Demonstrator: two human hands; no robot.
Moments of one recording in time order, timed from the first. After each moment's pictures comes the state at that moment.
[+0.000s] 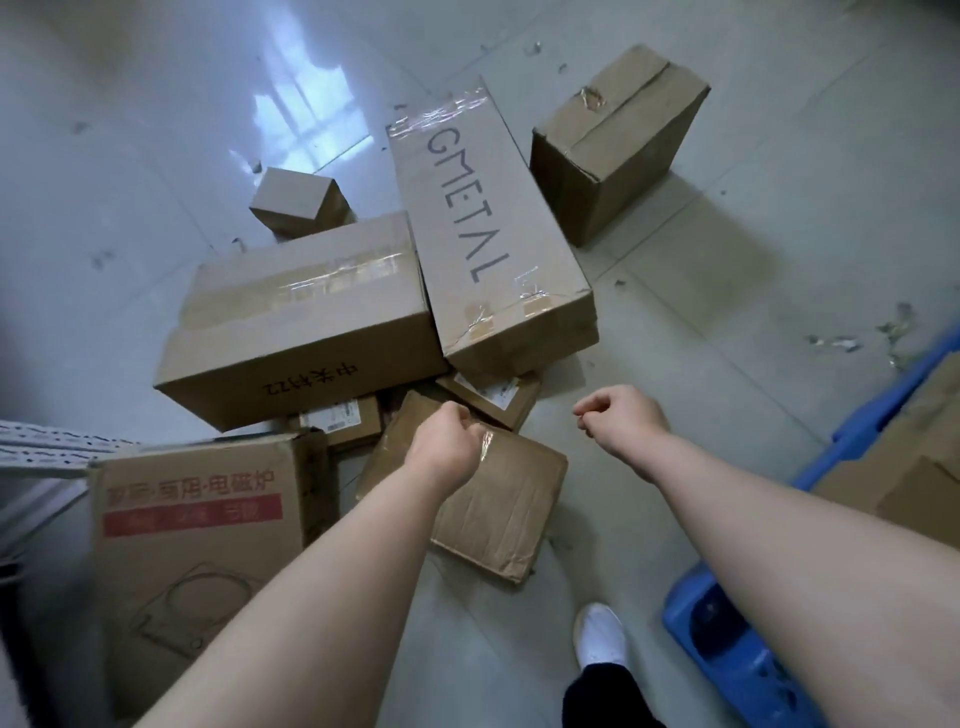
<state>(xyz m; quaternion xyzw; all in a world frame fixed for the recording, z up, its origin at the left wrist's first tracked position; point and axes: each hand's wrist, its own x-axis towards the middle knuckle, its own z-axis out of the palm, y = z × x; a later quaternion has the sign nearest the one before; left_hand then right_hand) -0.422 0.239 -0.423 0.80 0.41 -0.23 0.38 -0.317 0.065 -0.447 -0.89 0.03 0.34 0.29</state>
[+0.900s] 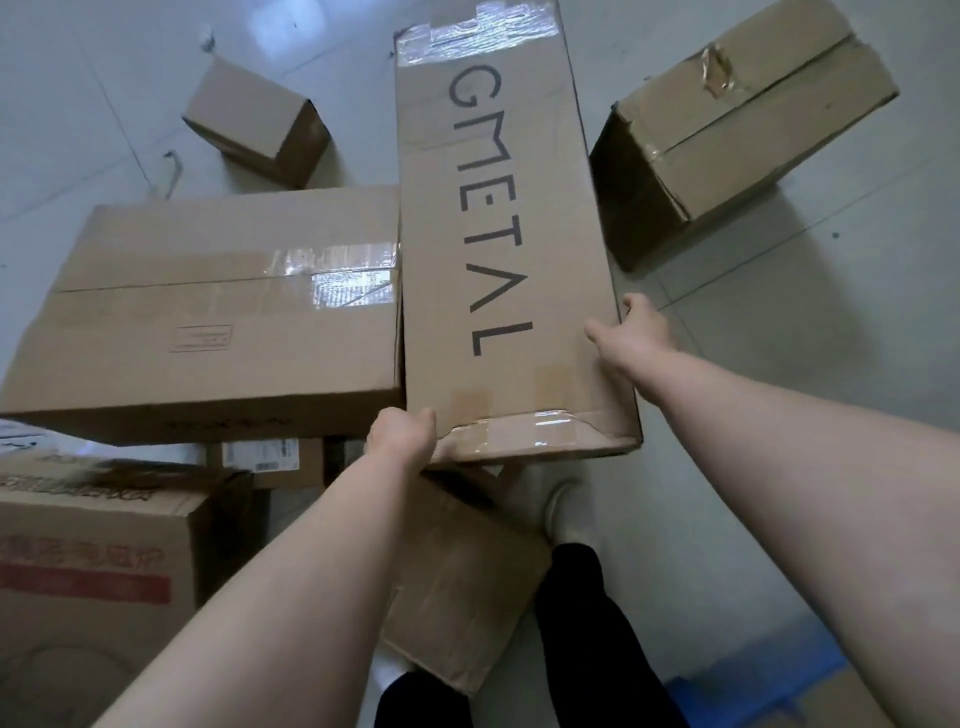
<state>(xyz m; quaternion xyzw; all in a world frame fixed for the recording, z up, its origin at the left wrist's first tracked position) -0.231 0.354 -0.568 0.59 0.65 -0.27 0.41 -0.031 0.221 -0.573 -0.92 0.02 0.36 0.18</state>
